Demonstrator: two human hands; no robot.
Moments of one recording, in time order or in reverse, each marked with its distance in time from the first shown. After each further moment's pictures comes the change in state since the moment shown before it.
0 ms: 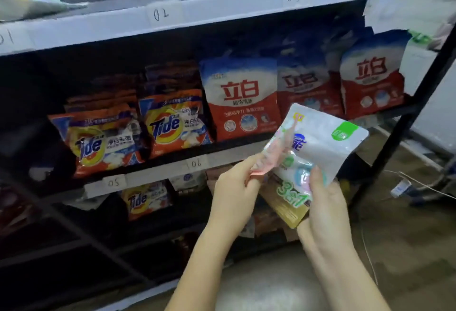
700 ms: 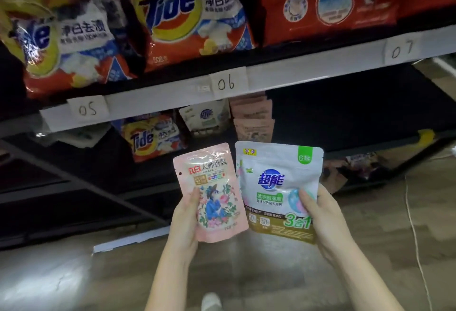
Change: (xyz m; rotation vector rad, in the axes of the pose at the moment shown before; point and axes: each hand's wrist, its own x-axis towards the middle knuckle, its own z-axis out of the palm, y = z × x) left_hand -0.075 -0.311 -0.006 -0.752 0.235 -0.870; right_hand 0.061 0.246 -0.109 -0.538 -0.130 0.376
